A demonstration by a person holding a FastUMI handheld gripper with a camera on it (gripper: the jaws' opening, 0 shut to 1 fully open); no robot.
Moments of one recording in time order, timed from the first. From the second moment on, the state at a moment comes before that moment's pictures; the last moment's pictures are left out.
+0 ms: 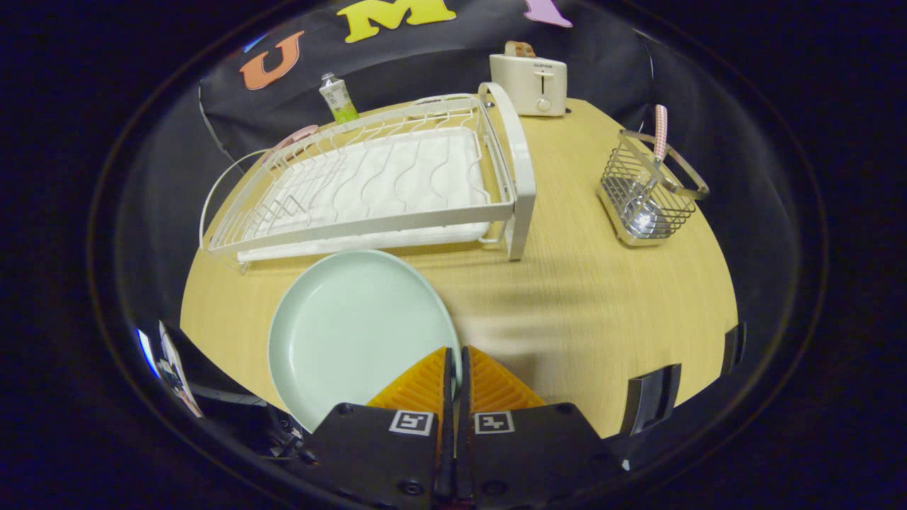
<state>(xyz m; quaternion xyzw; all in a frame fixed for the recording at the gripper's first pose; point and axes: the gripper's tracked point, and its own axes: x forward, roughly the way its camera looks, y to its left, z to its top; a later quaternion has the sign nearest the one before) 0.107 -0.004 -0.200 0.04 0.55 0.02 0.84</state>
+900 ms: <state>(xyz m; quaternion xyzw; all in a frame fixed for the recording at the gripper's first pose) 0.174 -0.130 -0.084 0.01 0.31 0.00 0.95</state>
